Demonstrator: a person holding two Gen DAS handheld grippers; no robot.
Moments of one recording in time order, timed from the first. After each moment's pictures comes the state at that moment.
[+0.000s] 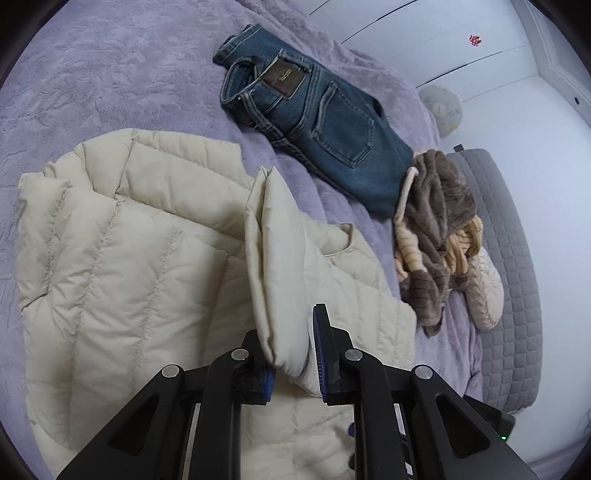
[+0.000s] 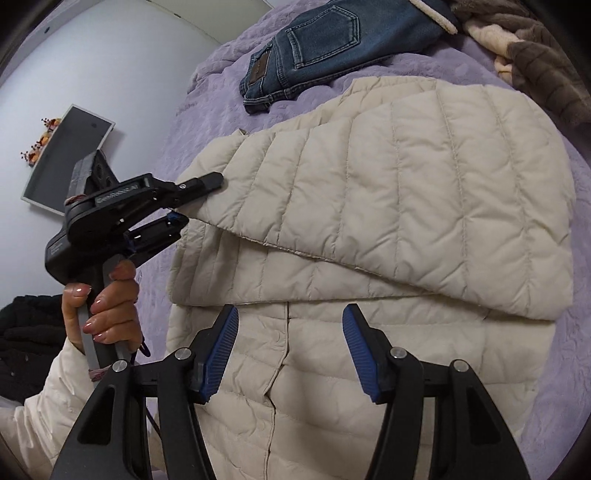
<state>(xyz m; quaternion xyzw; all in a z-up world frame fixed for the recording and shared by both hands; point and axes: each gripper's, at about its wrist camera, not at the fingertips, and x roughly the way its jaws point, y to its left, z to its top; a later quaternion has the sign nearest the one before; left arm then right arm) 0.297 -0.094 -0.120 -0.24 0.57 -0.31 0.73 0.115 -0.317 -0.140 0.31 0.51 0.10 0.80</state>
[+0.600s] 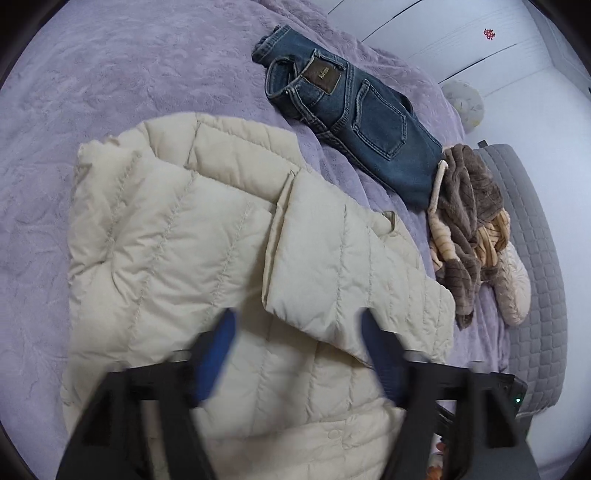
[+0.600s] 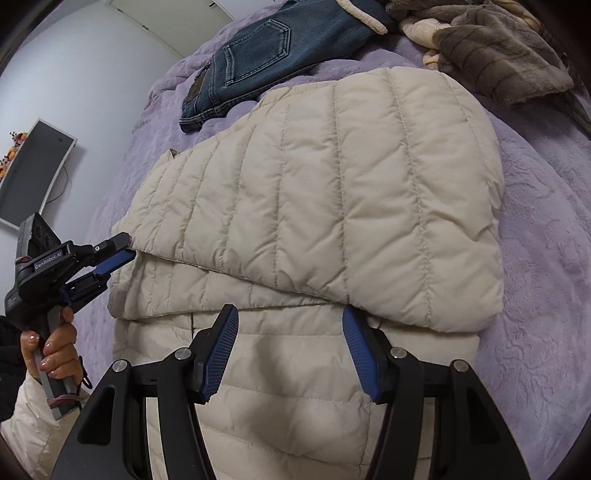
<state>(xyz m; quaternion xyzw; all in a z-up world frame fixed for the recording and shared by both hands) 0.281 -0.068 -0.135 -0.18 0.58 -0.25 0.76 0.106 -0.364 -0.168 0.29 0.51 0.02 0.81</state>
